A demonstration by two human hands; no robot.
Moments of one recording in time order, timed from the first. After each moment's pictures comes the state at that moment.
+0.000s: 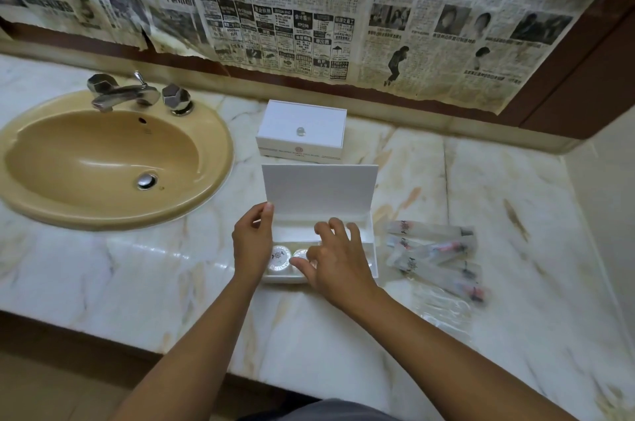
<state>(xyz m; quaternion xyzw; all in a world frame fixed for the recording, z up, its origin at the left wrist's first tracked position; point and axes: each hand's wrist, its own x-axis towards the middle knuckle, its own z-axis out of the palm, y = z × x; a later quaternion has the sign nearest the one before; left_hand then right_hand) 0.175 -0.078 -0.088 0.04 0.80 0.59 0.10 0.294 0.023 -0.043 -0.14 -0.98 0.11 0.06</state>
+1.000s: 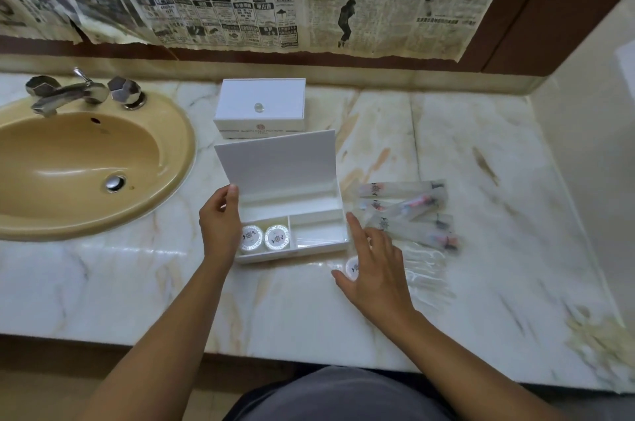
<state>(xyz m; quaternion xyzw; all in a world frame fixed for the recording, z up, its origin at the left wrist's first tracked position) 0.174 -0.077 -0.089 0.05 0.81 0.58 0.09 0.408 0.046 -0.075 -0.29 -0.93 0.21 0.09</state>
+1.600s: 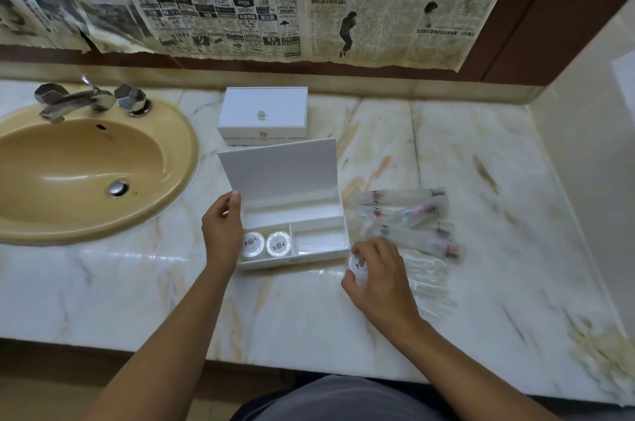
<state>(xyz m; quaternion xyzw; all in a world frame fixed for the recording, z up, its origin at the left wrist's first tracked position) 0.175 -0.078 -0.089 0.04 0.80 0.59 0.10 0.411 0.048 -0.073 -0.30 -0.89 0.29 0.18</state>
